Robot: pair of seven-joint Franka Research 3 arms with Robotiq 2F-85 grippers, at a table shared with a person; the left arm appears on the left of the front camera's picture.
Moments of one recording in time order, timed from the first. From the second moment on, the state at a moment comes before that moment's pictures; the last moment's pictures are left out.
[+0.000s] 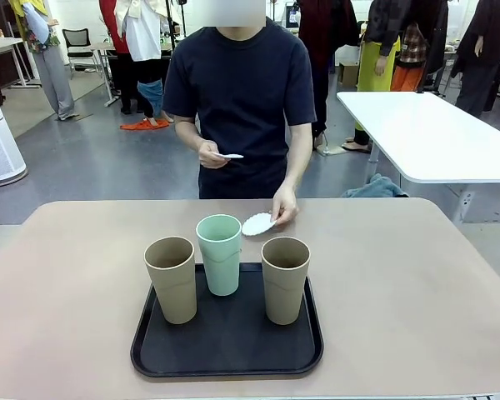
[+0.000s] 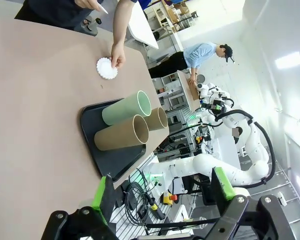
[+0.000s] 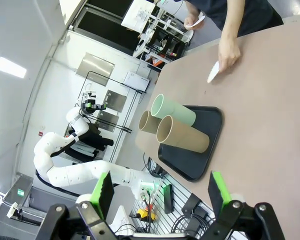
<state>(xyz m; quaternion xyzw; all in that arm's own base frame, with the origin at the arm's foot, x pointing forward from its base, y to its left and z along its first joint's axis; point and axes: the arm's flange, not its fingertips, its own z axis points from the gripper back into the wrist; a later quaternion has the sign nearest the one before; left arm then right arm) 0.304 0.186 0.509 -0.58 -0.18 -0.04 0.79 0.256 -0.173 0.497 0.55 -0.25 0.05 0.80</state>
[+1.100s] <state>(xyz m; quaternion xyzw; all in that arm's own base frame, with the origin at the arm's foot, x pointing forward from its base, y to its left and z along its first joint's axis) 0.304 0.186 0.509 -0.58 -0.18 -0.04 0.79 0.256 -0.173 0.496 0.55 -0.25 0.05 0.80</state>
